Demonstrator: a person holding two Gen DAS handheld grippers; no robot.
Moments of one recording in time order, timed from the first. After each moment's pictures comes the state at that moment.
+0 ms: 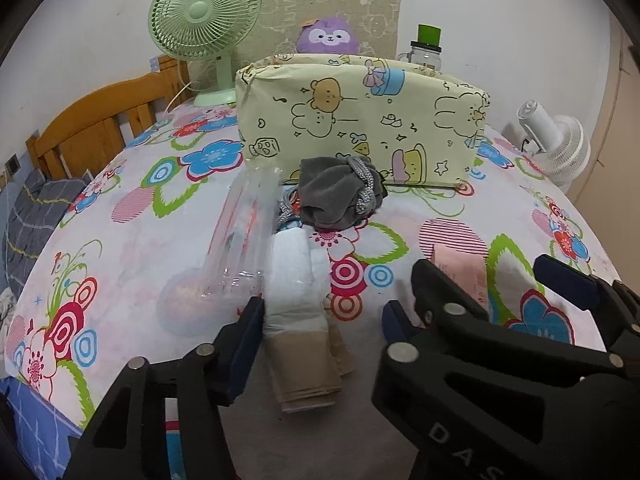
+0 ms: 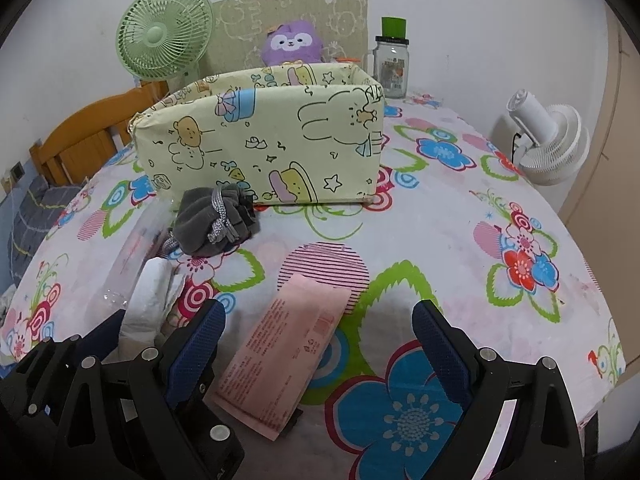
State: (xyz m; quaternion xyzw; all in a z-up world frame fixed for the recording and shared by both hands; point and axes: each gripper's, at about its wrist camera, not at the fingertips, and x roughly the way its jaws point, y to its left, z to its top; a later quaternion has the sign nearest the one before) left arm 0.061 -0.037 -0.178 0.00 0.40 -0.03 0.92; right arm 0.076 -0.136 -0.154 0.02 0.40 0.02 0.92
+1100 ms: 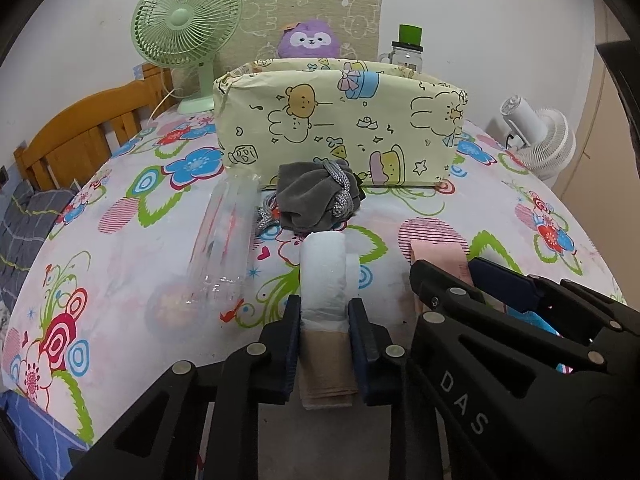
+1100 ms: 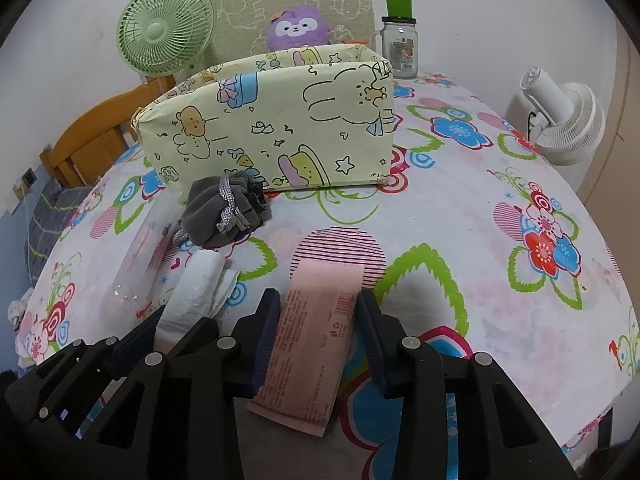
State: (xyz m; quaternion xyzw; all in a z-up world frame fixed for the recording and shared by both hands) left arm 0.059 -0.043 -0.174 0.00 0.40 -0.05 0.92; right arm 0.078 -0.139 -0.157 0.05 0.42 0.05 0.90
